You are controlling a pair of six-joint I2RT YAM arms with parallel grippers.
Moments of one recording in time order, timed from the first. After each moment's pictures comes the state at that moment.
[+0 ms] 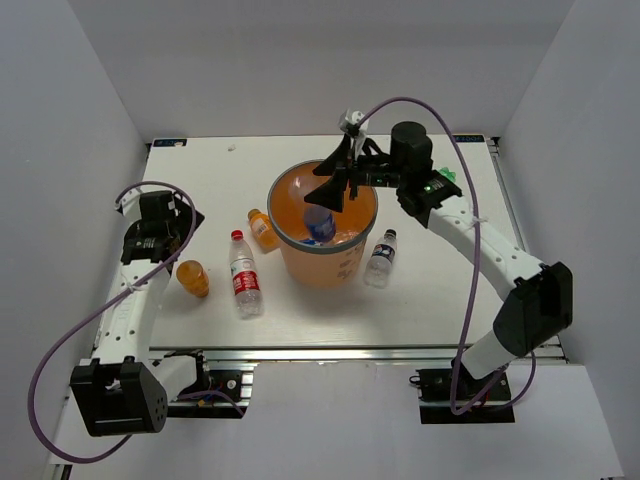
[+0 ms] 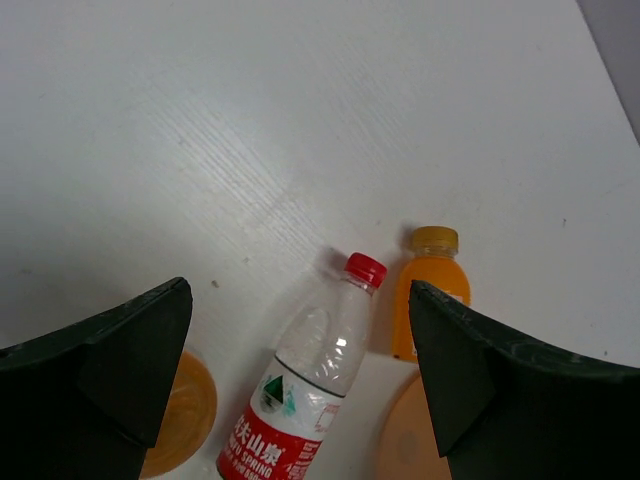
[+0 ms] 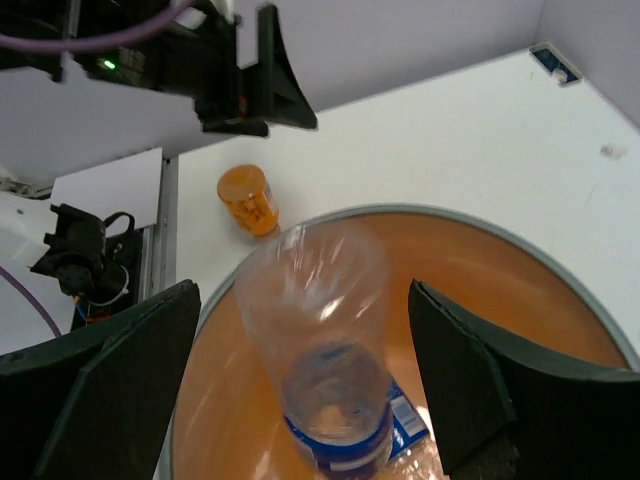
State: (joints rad) left arm 0.05 1.09 0.89 -0.48 -0.26 -0.78; right arm 0.56 1.52 1.42 0.05 -0.88 0.09
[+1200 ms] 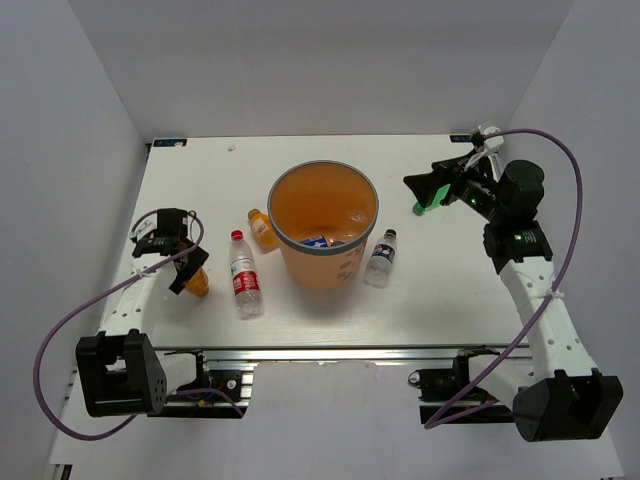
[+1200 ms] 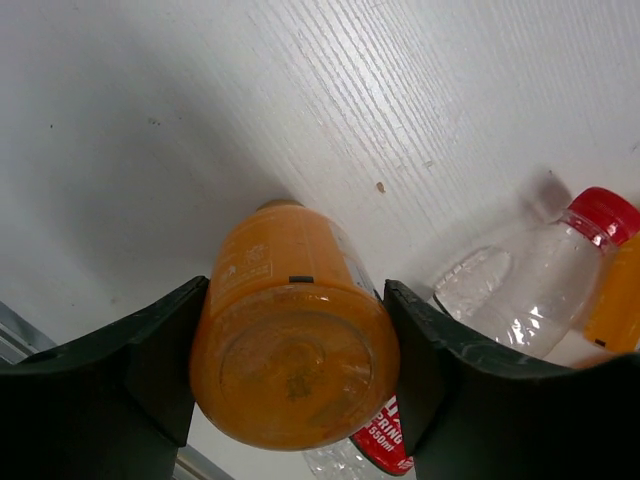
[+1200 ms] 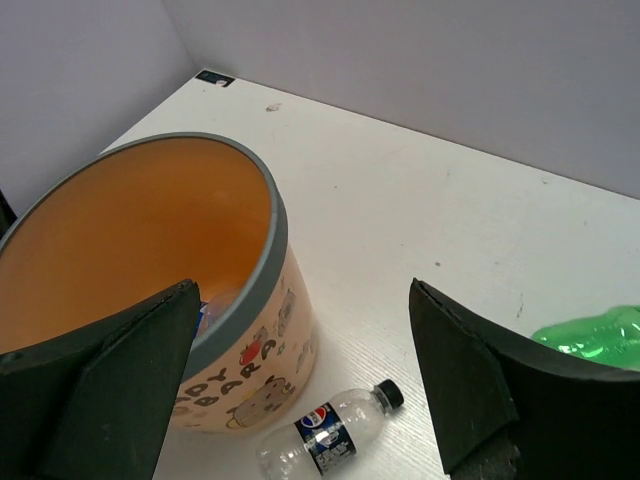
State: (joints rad) left arm 0.05 1.19 0.82 -0.77 -0.30 -0.87; right arm 0.10 1.07 1.04 -0.02 -0.62 0.14
